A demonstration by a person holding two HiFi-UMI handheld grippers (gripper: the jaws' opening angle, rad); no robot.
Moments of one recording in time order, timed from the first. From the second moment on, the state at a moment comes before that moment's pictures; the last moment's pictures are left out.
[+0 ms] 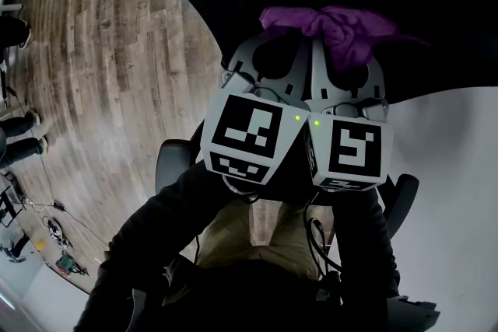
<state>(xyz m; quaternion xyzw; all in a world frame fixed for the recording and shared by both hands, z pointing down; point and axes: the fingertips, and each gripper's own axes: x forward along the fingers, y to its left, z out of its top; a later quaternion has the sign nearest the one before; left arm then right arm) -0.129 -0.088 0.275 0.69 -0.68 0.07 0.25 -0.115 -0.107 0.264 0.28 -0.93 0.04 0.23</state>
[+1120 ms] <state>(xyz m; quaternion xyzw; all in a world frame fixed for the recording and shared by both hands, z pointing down) -0.234 -0.022 0.275 0.64 -0.73 0.05 0.25 -0.223 -0.043 0.263 0.22 -0.95 0.03 0.23</state>
